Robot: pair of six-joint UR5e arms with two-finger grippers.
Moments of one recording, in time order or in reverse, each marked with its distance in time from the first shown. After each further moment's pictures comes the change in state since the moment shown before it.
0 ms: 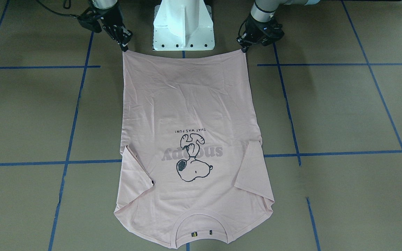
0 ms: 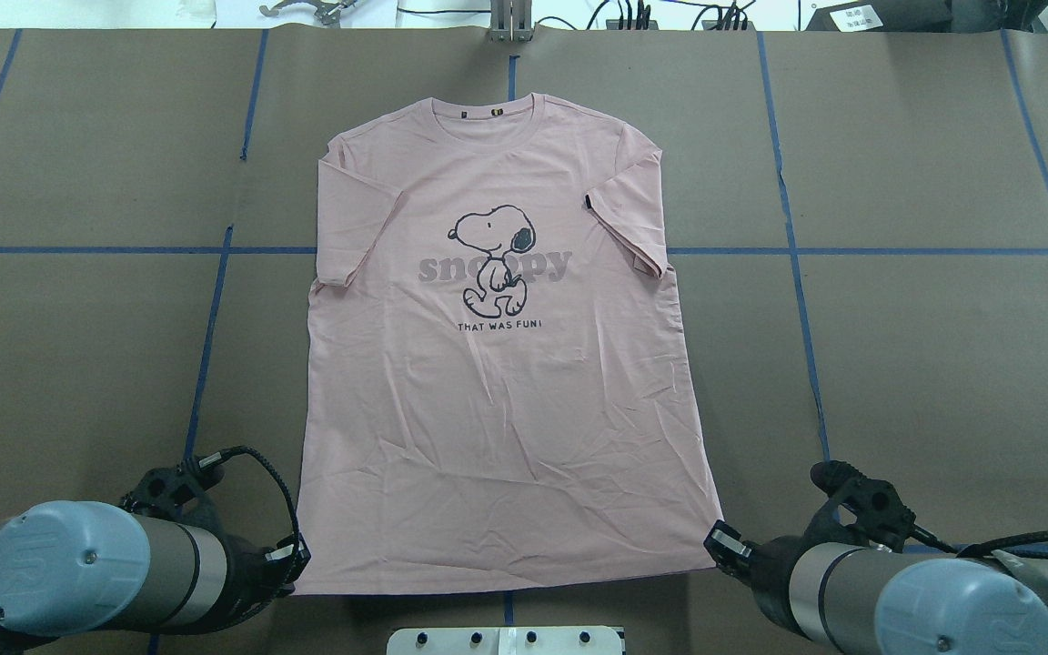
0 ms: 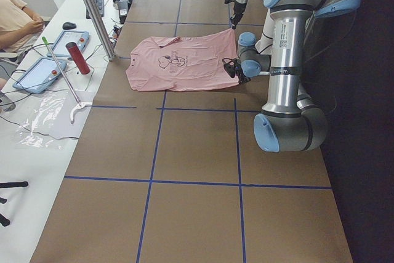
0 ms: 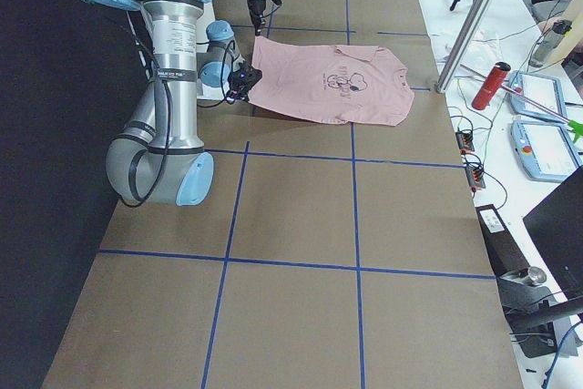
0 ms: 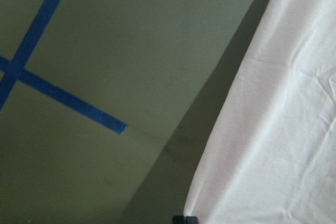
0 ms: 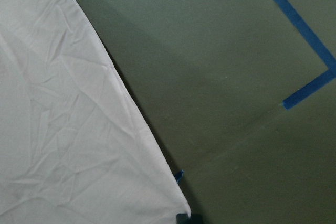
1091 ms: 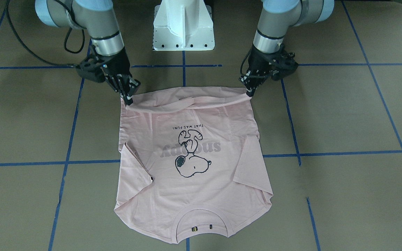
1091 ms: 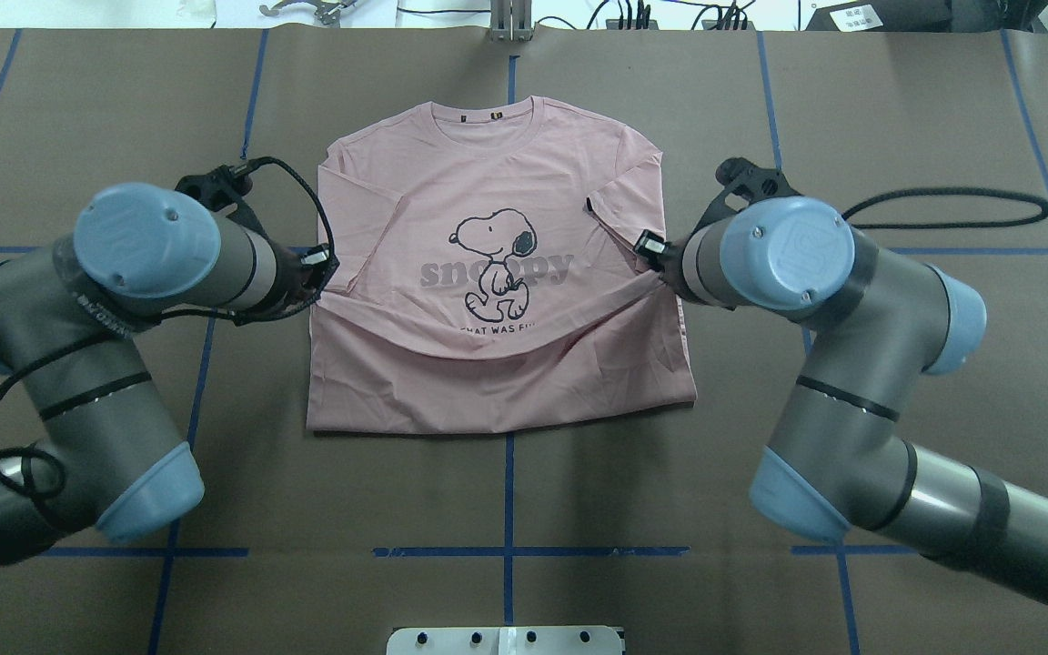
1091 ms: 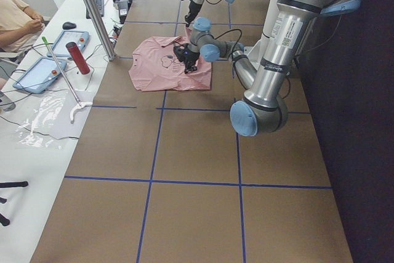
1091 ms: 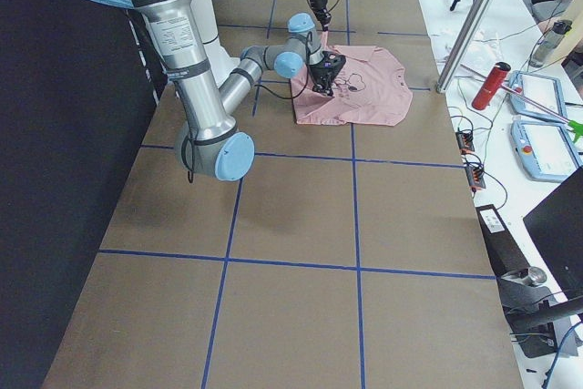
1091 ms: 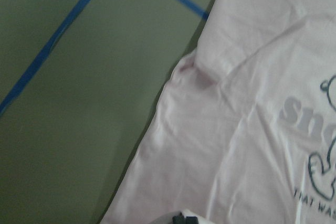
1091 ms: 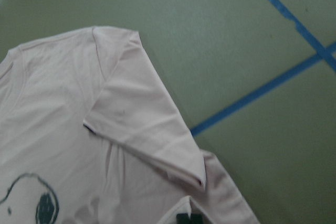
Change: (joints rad) left arm -0.503 -0.358 0.424 -0.043 0.020 0.352; right arm 0.559 0.510 -0.563 -0.004 0.126 -0.488
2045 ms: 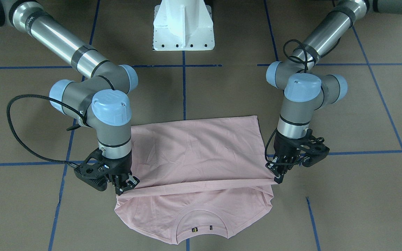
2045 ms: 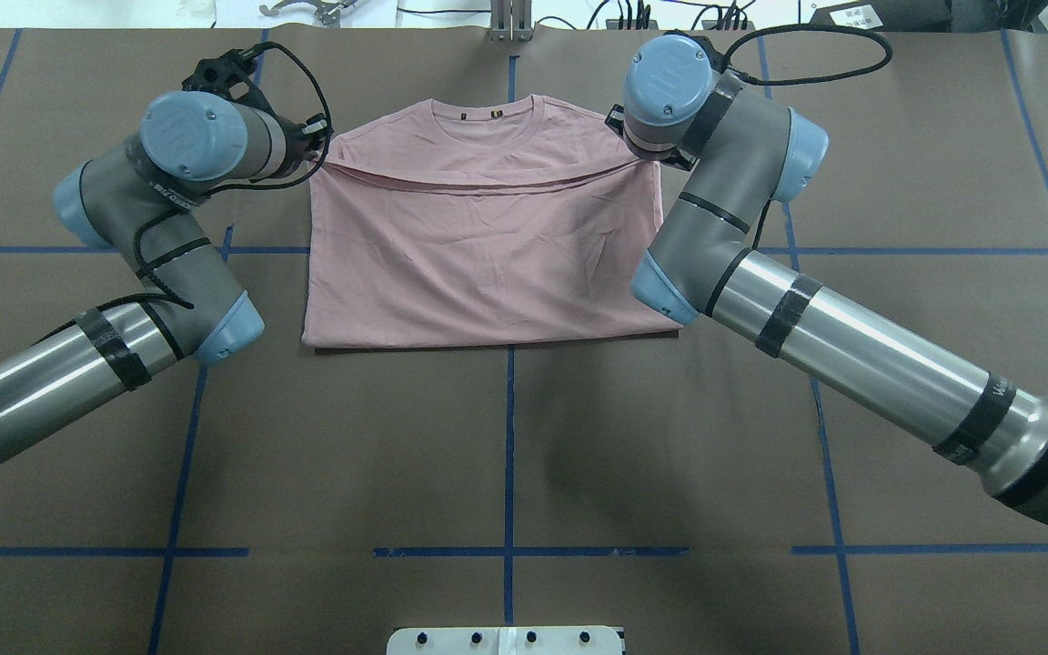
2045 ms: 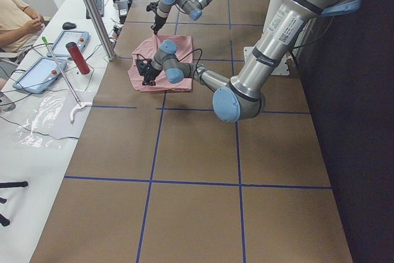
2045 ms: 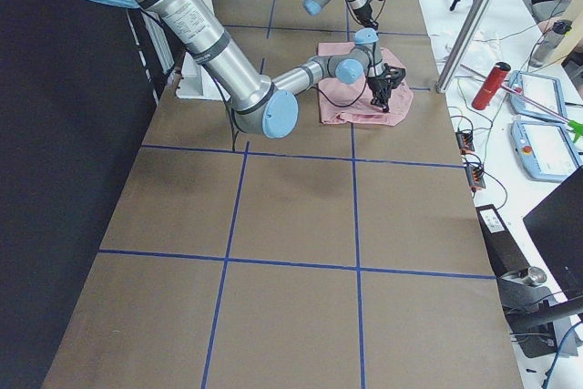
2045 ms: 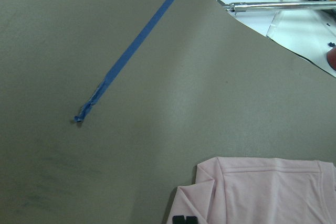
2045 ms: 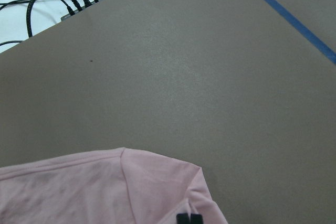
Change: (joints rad) left arm -0.120 -0.215 0.578 -0.456 0.130 0.089; right arm 0.129 0.361 -0.675 0.189 0.012 -0.086
